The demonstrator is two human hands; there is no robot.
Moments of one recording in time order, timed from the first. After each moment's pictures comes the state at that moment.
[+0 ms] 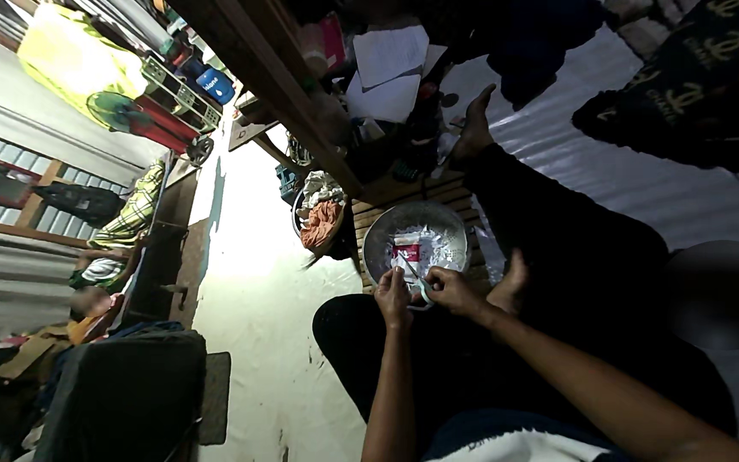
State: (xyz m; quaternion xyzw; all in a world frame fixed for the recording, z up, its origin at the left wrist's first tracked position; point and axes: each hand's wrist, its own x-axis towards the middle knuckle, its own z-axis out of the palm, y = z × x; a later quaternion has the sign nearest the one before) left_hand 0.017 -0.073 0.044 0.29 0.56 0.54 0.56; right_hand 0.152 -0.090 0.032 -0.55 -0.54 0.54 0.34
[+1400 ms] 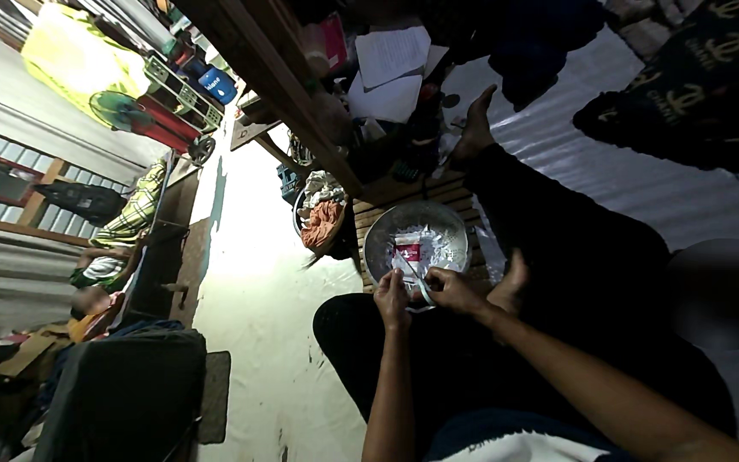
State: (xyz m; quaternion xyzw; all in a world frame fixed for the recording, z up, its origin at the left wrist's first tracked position) left_hand 0.012 -0.075 0.043 0.28 0.57 0.54 0.55; right_hand 0.151 -0.088 0.030 -0.54 -0.54 0.55 0.33
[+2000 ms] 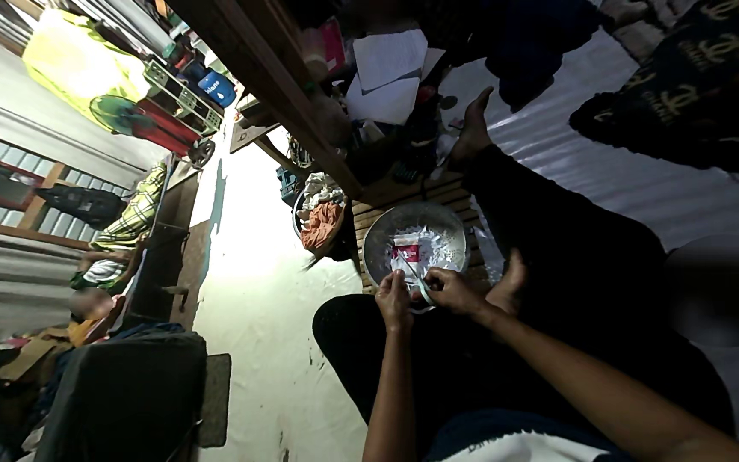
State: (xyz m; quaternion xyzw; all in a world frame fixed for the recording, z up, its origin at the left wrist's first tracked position) left_hand 0.018 -0.079 0.046 0.28 0.57 0.54 0.55; right_hand 0.151 -0.091 0.028 -0.54 -0.54 0.55 0.35
